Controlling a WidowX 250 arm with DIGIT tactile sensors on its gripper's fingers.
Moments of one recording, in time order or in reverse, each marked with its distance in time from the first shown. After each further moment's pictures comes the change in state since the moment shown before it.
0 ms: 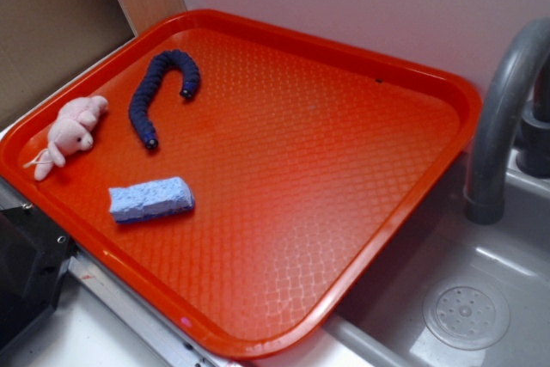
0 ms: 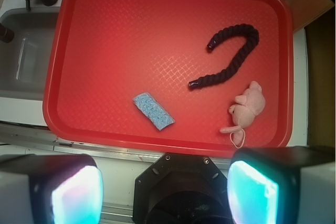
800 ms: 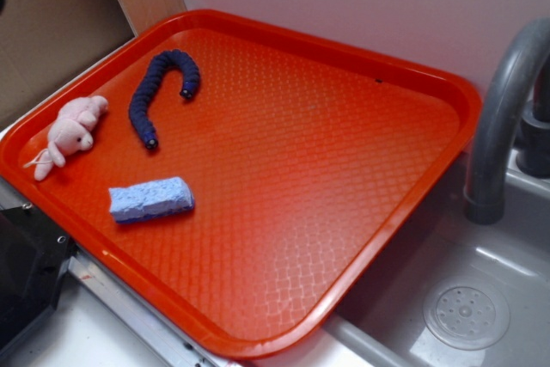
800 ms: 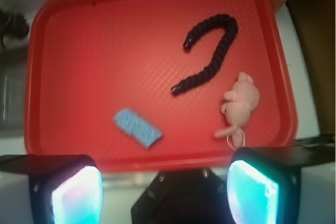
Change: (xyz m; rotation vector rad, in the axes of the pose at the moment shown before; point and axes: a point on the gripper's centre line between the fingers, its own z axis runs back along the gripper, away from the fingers) arm 0.003 0.058 -0.041 -0.005 -0.111 0.312
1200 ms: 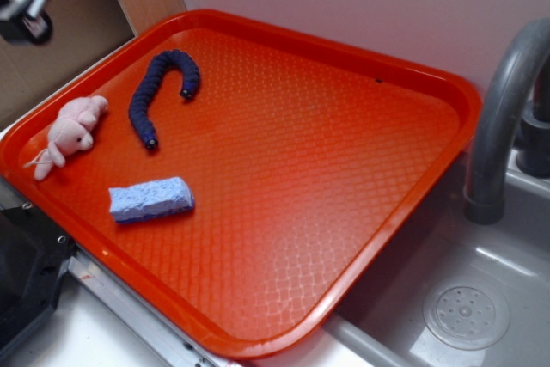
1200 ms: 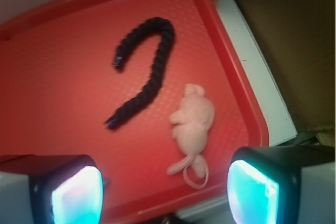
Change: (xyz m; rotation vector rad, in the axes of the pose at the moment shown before) arm 0.019 0.045 -0.058 0.116 0.013 0.116
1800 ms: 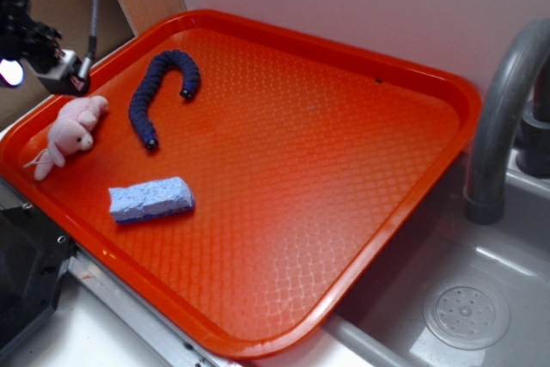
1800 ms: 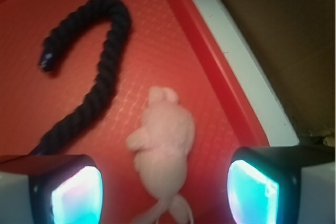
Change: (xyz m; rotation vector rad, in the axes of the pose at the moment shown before) arm 0.003 0.010 -0.061 0.127 -0.060 0.052
